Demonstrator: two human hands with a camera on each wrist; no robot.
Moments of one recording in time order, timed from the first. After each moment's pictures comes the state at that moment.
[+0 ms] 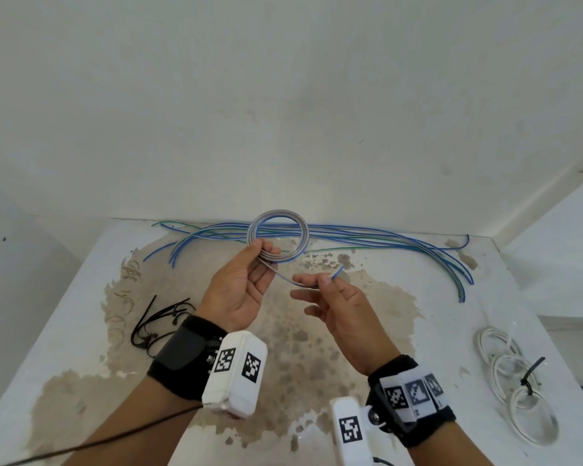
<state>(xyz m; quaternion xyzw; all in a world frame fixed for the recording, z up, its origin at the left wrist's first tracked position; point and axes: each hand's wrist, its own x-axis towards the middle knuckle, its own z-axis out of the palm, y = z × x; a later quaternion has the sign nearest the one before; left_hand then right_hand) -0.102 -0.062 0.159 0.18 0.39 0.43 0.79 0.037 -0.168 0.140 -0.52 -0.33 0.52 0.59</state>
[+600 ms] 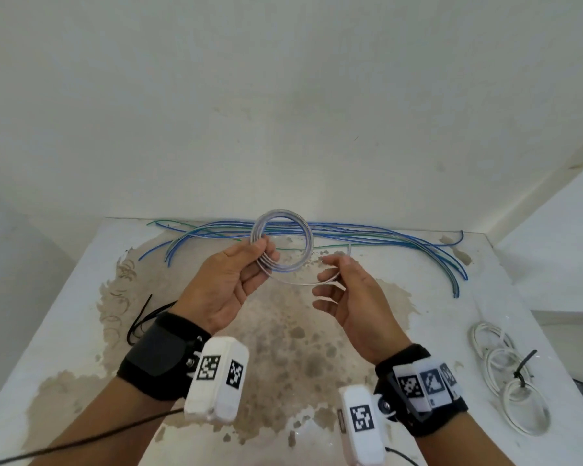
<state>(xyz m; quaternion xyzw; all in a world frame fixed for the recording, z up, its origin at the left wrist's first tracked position) -0.120 -0.064 0.171 0.30 0.38 0.37 0.79 0.051 -0.166 0.152 -0.53 -0.23 0.51 0.63</state>
